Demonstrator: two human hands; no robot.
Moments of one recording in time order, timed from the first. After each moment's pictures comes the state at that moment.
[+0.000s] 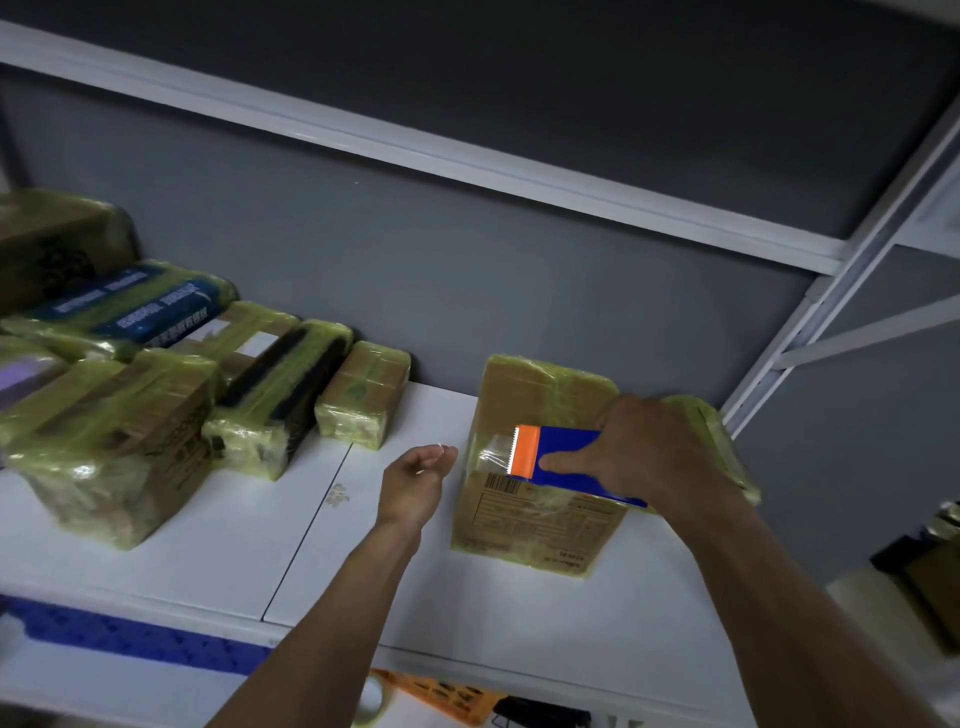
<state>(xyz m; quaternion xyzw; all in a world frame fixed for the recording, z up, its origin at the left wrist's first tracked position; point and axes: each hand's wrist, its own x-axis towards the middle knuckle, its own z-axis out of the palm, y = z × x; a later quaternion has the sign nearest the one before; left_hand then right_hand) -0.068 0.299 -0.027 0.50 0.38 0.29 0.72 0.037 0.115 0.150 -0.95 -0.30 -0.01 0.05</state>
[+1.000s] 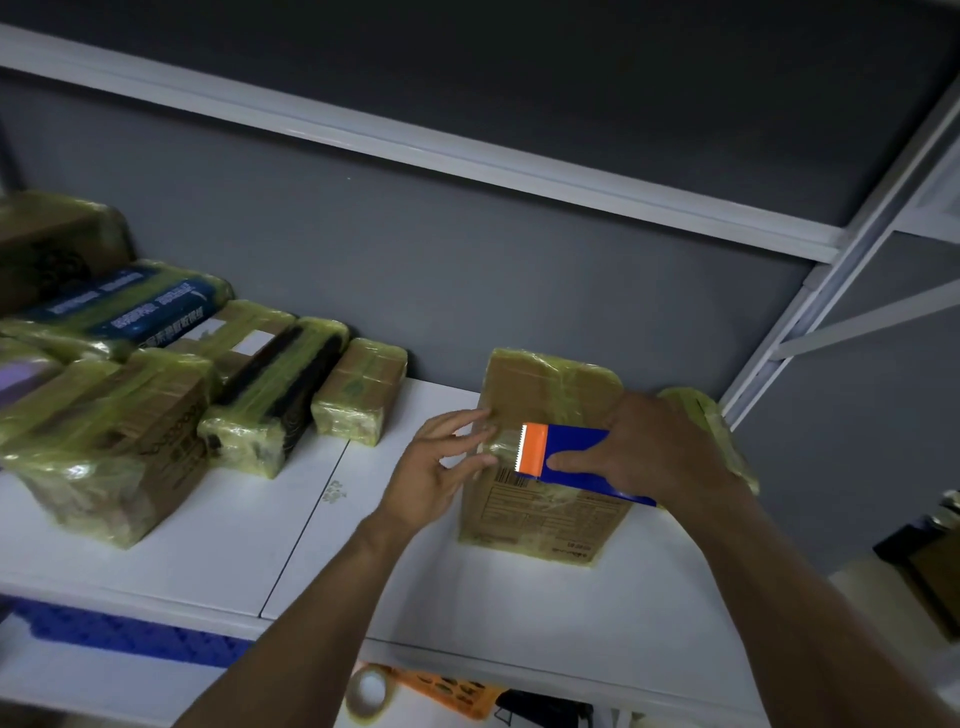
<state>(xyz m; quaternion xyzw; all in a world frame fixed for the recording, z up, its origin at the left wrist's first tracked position) -0.065 0.304 -0.018 0.80 0.04 0.37 0.47 0.039 0.097 0.151 -0.94 -0.33 0.01 0.05</state>
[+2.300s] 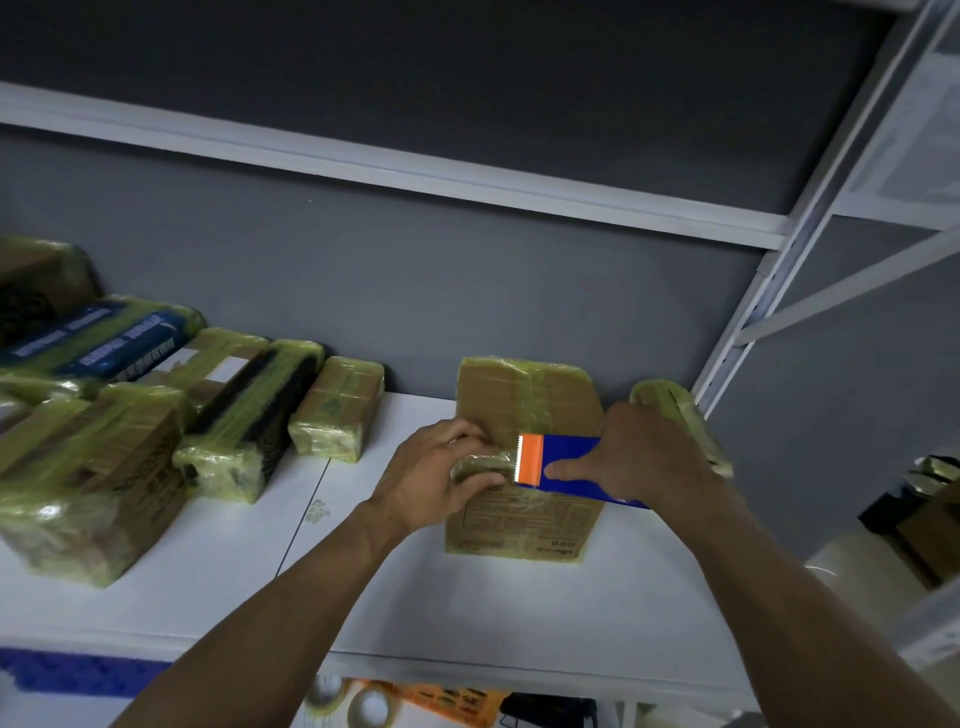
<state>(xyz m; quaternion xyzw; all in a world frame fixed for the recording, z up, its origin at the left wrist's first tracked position) -0.057 0.294 0.015 0.91 -0.03 0.33 0.23 0.041 0.071 0.150 -0.96 -0.27 0.02 0.05</state>
